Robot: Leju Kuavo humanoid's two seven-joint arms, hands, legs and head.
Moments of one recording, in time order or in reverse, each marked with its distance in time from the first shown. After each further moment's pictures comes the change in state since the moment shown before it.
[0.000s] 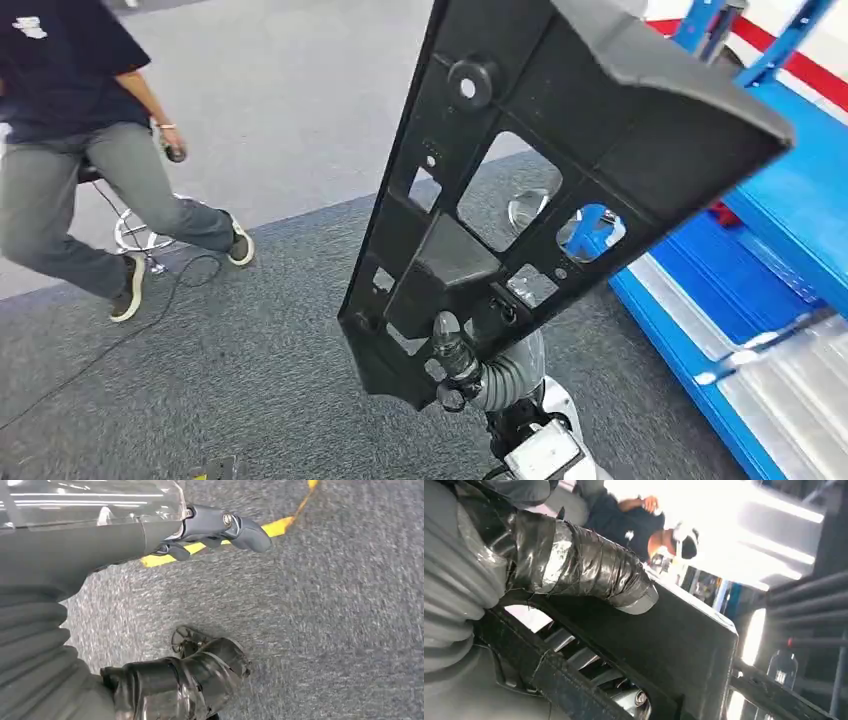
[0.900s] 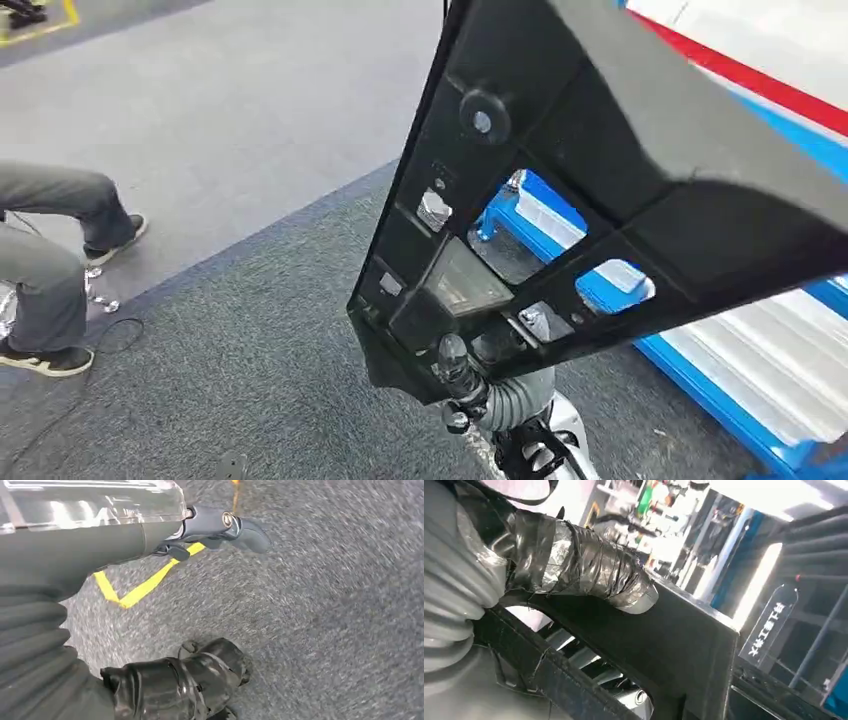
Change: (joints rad) left arm -0.009 0.028 -0.052 -0.003 -0.070 0.035 0.018; right arm 0.038 0.005 -0.011 -0.035 0.071 0.001 -0.043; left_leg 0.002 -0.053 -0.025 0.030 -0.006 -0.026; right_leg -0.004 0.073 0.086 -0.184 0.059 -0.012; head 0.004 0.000
